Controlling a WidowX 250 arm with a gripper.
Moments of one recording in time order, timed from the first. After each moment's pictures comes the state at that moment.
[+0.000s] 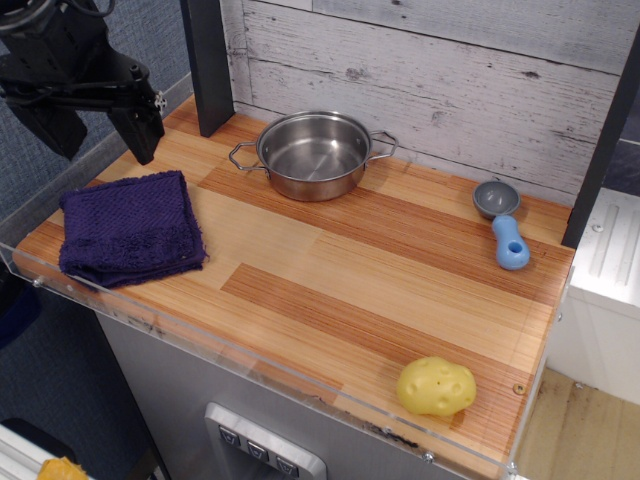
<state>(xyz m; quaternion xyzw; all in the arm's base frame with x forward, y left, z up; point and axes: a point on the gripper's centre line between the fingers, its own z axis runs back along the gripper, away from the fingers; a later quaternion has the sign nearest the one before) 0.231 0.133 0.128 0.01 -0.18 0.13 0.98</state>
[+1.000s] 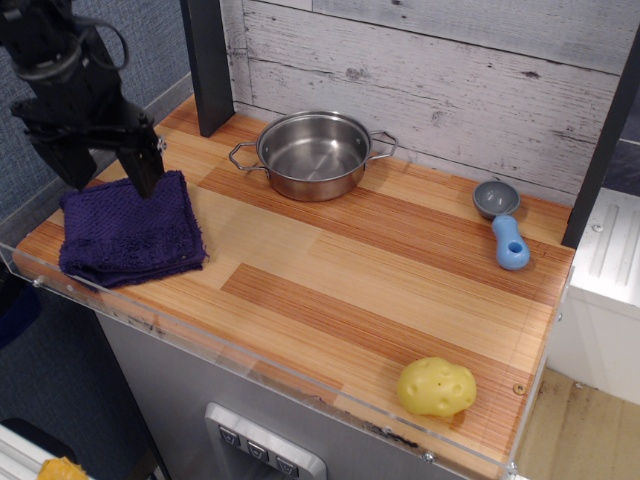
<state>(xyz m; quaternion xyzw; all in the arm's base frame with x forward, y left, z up) 0.249 0.163 0.072 0.01 -0.12 0.12 0.98</state>
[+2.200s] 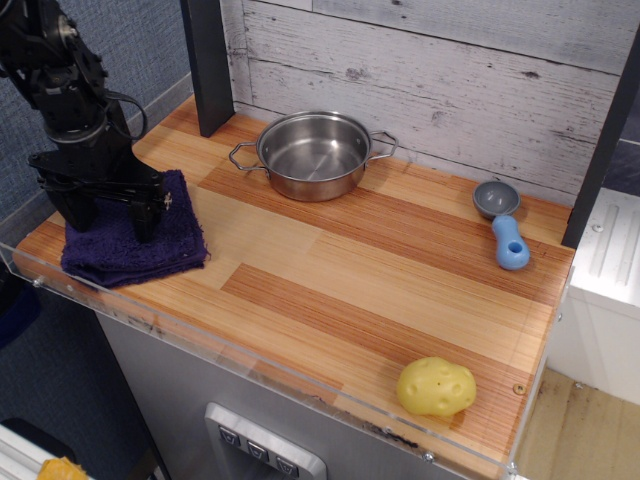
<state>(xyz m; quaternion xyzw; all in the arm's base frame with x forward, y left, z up) 0.258 0.165 0.019 0.04 -0.09 0.12 0.99</state>
